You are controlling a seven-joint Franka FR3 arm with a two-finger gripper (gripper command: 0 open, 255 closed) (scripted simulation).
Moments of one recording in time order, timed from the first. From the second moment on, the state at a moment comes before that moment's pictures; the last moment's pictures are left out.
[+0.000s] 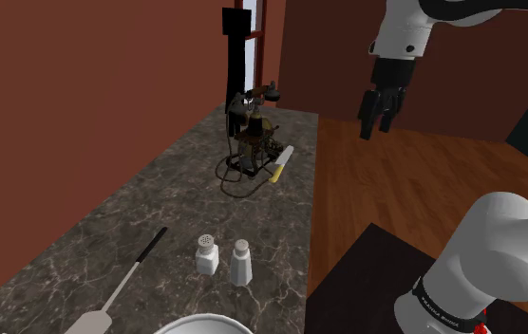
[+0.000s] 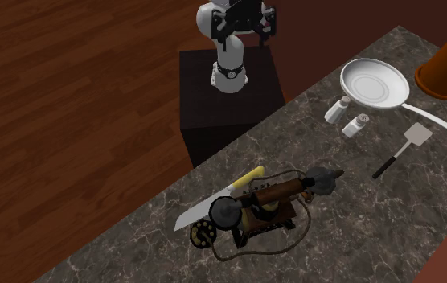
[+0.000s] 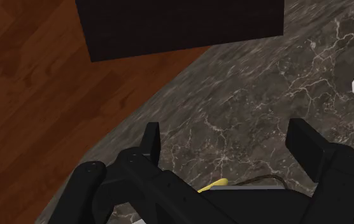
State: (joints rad) arm 0.02 -0.78 -0.07 -2.32 0.02 1.46 0.06
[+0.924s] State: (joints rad) arm -0.07 -0.47 0.02 -2.36 0.13 1.88 0.45
